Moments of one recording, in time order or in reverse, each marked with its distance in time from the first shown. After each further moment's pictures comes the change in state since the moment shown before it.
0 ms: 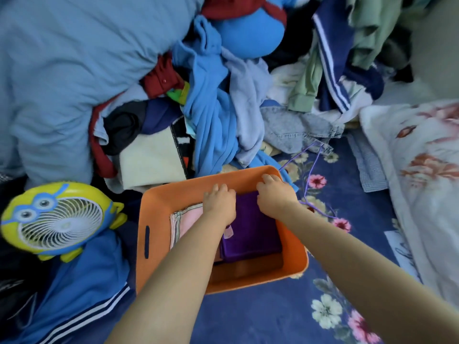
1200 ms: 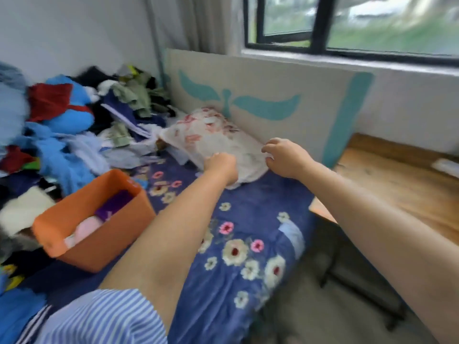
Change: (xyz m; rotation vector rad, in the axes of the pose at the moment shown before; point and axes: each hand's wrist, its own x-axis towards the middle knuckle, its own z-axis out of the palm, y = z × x) left_hand -0.581 0.283 -0.058 0.238 0.312 0.689; right_hand -0.732 0.052 -0.015 0.062 0.547 0.570
